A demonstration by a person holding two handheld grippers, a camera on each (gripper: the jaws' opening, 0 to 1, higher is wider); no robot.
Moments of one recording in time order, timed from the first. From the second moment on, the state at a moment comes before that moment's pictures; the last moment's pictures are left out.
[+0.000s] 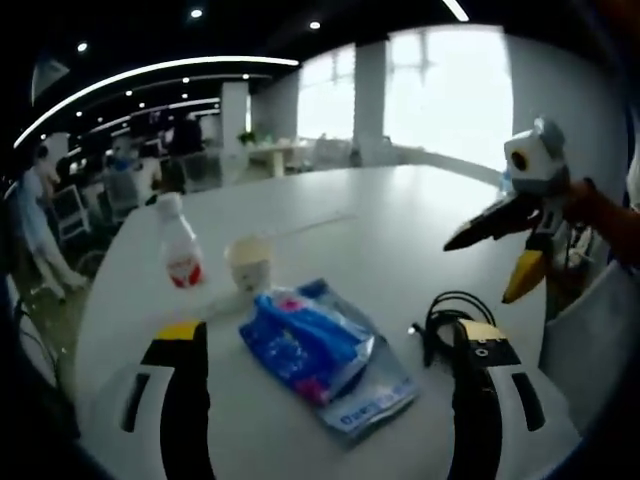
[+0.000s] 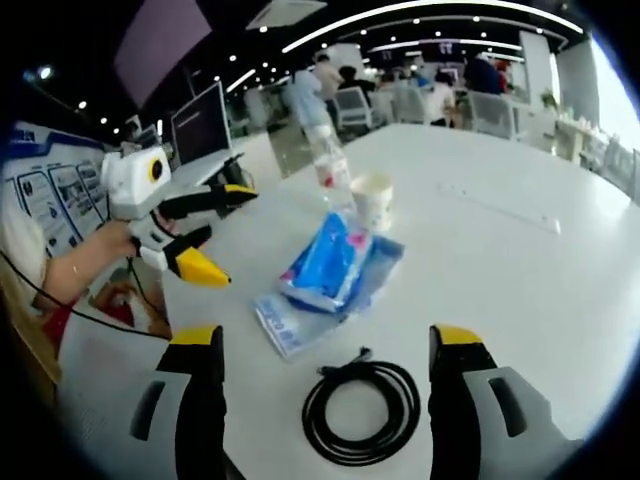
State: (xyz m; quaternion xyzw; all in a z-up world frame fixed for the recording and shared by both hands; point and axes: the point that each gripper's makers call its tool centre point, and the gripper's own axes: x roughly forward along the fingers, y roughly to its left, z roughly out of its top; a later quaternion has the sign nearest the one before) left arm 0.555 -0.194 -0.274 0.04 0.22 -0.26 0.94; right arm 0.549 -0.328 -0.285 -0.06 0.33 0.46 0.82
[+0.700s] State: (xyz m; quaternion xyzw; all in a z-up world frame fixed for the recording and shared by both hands) left arm 0.525 -0.194 -0.276 0.04 0.23 -0.26 0.94; right arm 0.559 -0.261 -0.297 -0.05 0.31 0.52 0.80
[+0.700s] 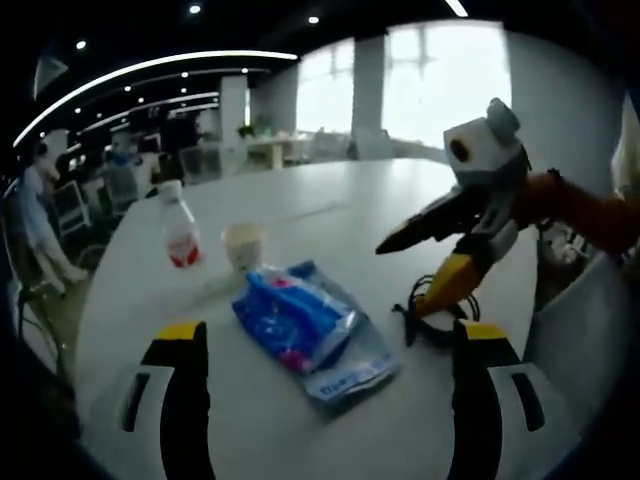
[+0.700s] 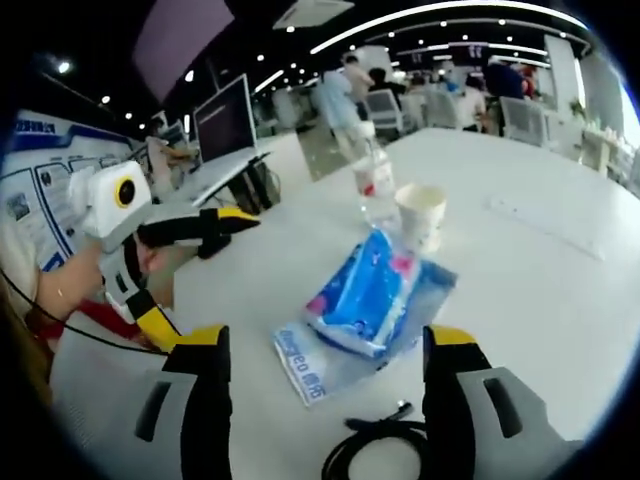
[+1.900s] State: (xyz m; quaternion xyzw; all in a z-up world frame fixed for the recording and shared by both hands) left arm 0.501 -0.186 -0.275 0.02 0.22 -0.25 0.94; right arm 0.591 -0.212 -0.358 -0.07 0.33 0.50 0.80
